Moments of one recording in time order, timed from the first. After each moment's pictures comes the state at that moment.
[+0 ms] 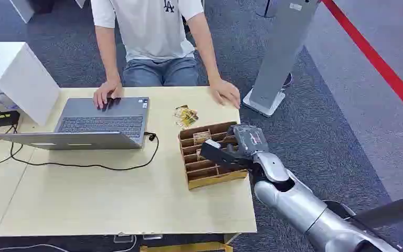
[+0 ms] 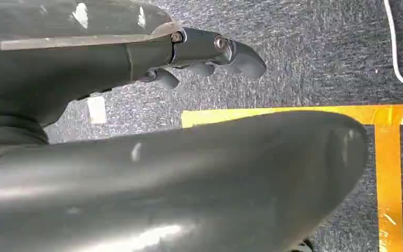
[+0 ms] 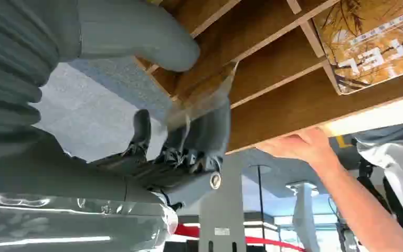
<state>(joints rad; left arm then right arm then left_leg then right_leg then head) -0.14 -0.04 1.36 -0.15 -1.32 0.00 -0.03 -0.58 -0.27 0.80 -1.26 0.77 -0.16 0.46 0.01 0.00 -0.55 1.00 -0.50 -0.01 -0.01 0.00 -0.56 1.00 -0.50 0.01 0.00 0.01</state>
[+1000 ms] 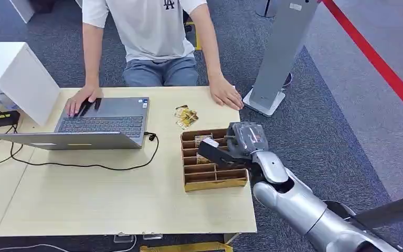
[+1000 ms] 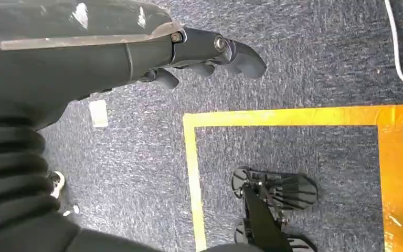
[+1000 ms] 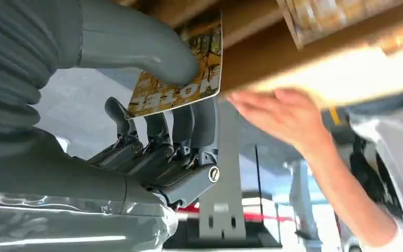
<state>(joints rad) -0.14 -0.04 1.37 -0.14 -1.34 0.01 -0.03 -0.58 -0.28 0.80 -1.34 0.84 -0.20 0.49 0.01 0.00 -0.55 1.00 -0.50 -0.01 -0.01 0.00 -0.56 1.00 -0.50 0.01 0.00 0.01</state>
